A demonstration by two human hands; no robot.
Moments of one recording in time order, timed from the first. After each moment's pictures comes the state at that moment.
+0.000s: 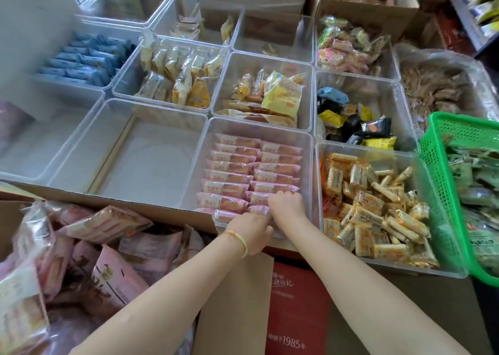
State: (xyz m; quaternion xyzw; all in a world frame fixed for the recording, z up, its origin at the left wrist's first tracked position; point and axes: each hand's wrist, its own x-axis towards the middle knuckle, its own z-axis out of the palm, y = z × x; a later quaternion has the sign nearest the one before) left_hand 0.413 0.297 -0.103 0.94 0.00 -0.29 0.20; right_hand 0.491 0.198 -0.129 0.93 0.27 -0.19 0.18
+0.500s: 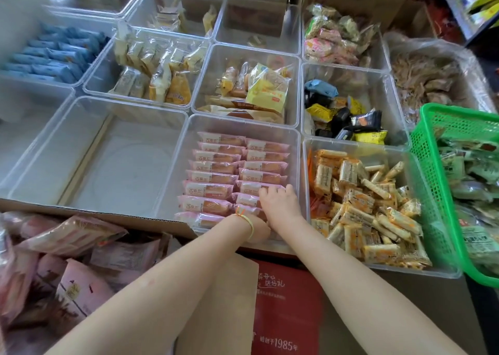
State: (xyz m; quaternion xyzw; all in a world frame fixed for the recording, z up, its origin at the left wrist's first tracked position) left_hand 0.464 0.260 -0.117 0.89 -0.05 -0.45 0.08; right_hand 0.502 0.177 -0.134 0.93 0.29 -0.14 0.18
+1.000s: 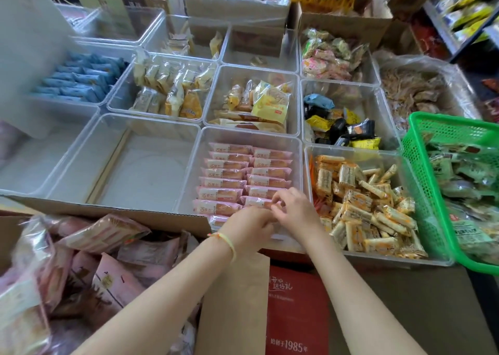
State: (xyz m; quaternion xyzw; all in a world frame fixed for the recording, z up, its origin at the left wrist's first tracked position) left_hand 0.402 0.292 -0.036 0.93 -0.03 -0.20 0.30; right_hand 0.461 0.153 -0.082 0.95 0.17 -0.11 -0.24
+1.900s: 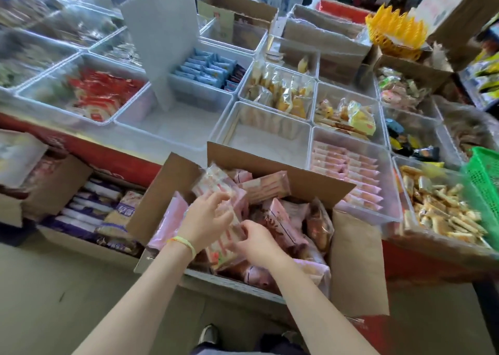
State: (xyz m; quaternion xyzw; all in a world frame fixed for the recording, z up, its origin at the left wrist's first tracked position) left_hand 0.139 0.639 -0.043 0.89 0.18 -0.01 0.42; right_hand 0.177 0.485 -0.037 0.85 0.11 -0.39 -0.35
